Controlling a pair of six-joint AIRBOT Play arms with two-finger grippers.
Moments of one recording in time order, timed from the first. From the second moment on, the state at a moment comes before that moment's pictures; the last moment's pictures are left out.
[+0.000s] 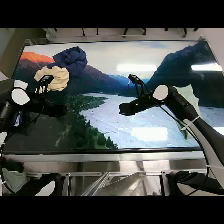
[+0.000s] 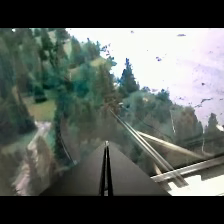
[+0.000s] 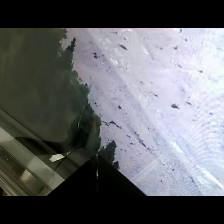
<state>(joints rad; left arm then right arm) -0.07 -1.12 1.10 1.31 -1.28 -1.41 0.42 -1.36 1.21 -0.91 1.08 1.46</state>
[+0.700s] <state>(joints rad) 0.00 -1.21 1.30 1.44 -1.19 -1.44 0.42 -1.36 1.21 -0.91 1.08 1.46</state>
